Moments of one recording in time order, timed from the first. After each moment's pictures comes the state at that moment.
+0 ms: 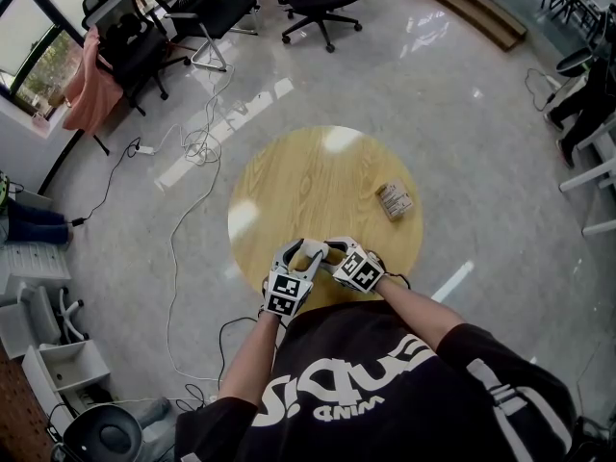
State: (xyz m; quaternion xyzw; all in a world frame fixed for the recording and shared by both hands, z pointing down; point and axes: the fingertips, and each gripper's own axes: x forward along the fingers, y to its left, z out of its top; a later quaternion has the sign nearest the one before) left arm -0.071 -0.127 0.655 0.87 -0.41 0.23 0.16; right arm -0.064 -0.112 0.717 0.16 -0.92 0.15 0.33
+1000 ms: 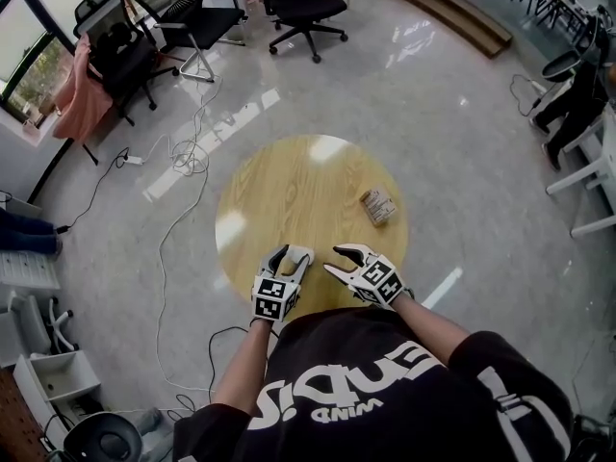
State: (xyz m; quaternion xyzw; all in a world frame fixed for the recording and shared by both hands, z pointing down) left arm -0.068 -0.129 0.646 0.86 -0.43 0.20 0.20; right arm 0.000 -0.112 0.645 0.23 -0.93 0.19 0.24
